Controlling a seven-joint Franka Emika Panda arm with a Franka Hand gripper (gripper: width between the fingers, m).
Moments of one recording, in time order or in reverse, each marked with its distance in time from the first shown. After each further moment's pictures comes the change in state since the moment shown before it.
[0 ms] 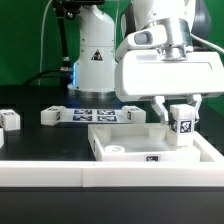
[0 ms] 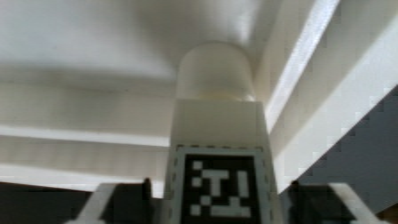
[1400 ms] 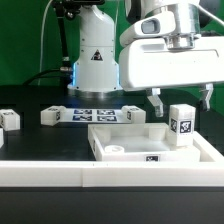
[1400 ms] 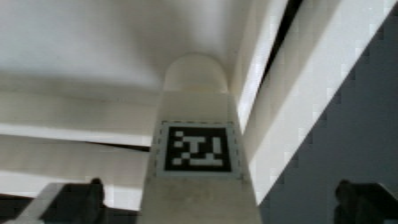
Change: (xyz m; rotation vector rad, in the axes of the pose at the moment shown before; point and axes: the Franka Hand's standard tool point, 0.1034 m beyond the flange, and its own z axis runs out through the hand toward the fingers) arm 0.013 -0.002 -0.011 0.060 -0.239 -0.002
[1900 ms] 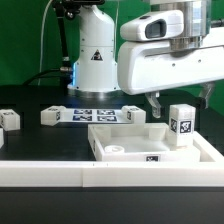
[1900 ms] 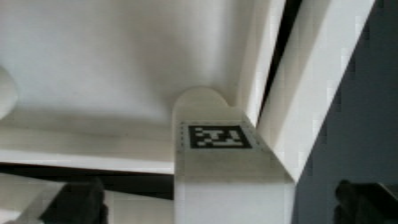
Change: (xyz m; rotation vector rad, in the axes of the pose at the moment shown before) arm 0.010 0.011 -0.004 0.069 -0.277 0.013
